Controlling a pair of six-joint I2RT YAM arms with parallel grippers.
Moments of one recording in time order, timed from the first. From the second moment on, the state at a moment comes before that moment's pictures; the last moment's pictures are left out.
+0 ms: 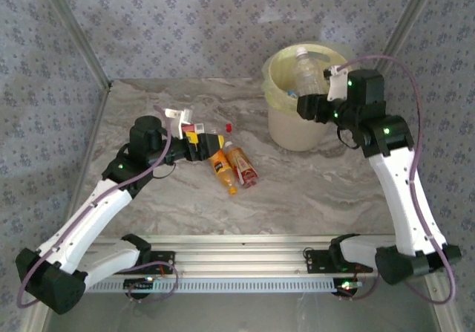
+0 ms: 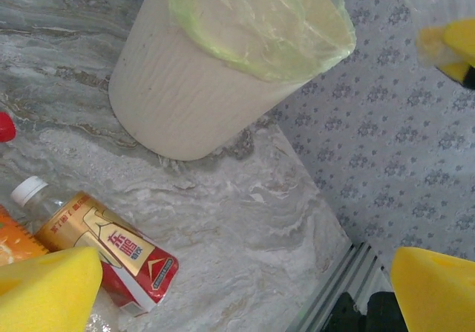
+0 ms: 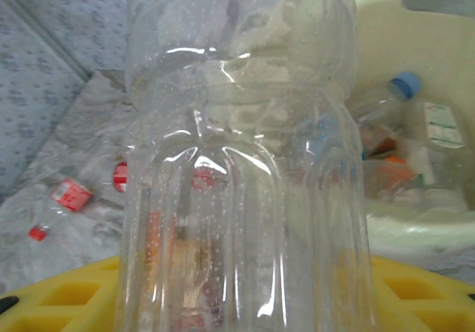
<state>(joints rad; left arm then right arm) -0.52 1.00 0.95 -0.28 0.47 -0.57 0.23 1.25 1.62 -0.91 -0.21 0.16</state>
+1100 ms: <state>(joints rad) -0.52 1.02 0.96 -0.45 0.33 -0.53 0.08 1.67 1.93 -1.02 -0.21 0.08</state>
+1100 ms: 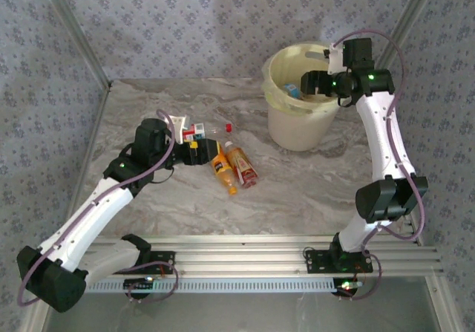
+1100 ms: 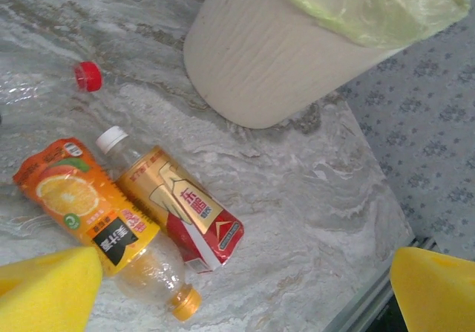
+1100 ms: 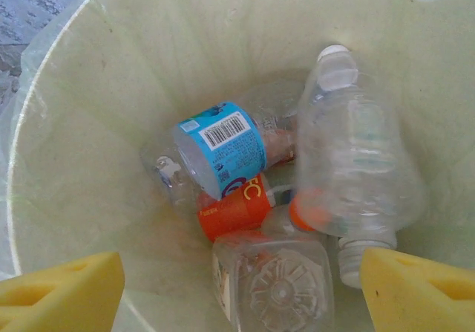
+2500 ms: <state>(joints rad) -0.49 1.66 1.05 -0.41 0.23 -0.81 0.69 1.12 1.01 -0.59 -0.35 0.38</state>
